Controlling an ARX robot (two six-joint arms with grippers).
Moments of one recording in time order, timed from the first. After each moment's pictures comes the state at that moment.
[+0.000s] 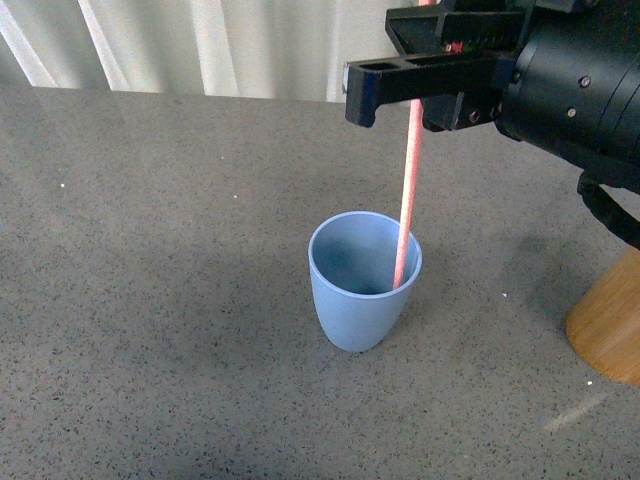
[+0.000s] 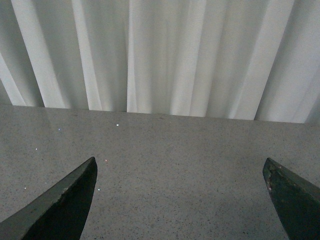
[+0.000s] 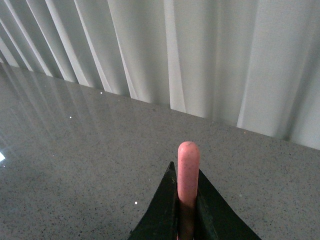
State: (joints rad) left arm 0.00 0.00 0.02 0.00 0.00 0.00; right arm 0.49 1.71 0.53 1.12 -0.09 0.11
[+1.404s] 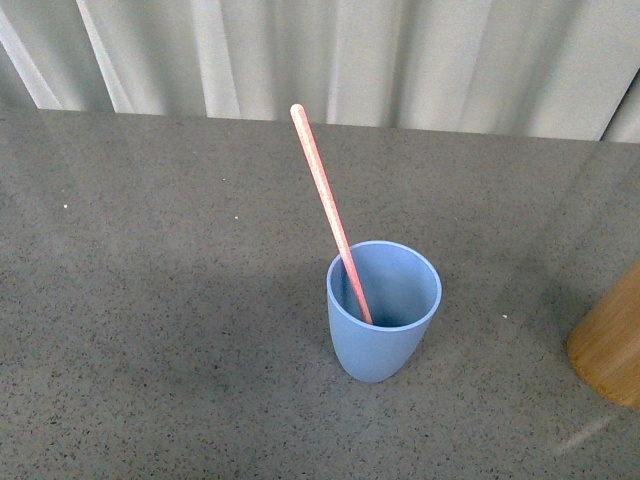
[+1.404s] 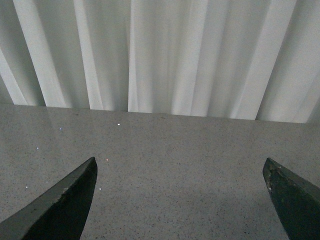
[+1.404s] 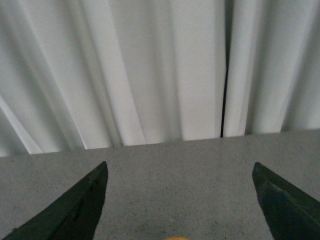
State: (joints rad) left arm 0.00 0.00 0.02 0.00 0.00 0.00; right arm -0.01 0.65 0.29 0.33 0.01 0.10
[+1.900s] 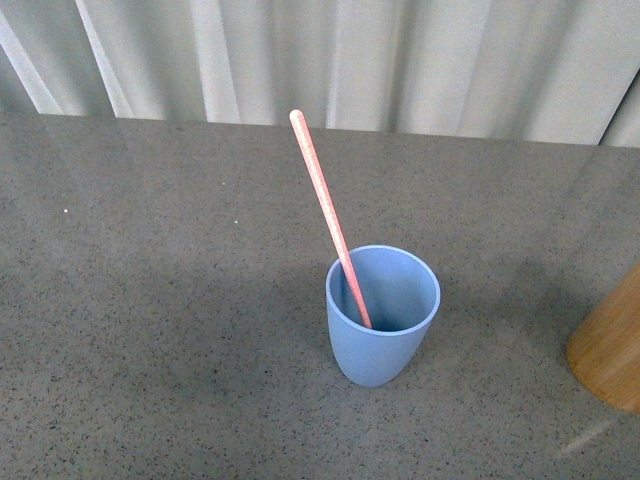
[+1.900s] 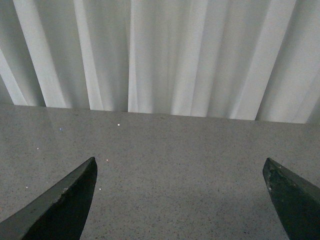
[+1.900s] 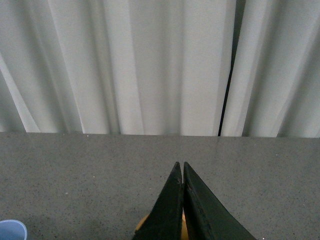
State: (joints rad) left arm 0.00 0.00 0.02 0.00 0.00 0.00; right arm 0.00 0.46 0.10 0.35 0.00 0.00
